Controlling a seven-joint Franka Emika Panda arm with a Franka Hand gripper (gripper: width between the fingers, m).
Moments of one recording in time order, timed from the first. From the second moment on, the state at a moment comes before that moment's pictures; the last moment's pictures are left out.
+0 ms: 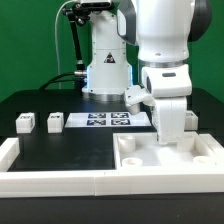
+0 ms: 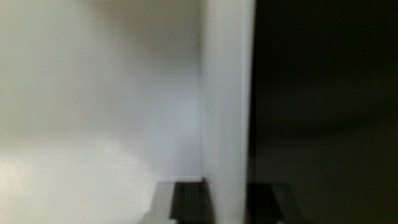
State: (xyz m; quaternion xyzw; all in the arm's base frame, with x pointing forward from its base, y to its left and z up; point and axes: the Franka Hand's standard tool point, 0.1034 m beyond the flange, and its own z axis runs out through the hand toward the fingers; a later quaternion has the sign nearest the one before) arm 0.491 0.078 0.011 -0.71 -0.70 0.03 0.06
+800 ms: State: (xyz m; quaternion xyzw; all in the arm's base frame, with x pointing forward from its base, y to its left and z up) arm 0.490 0.075 0.010 -0.71 -0.70 0.03 0.06
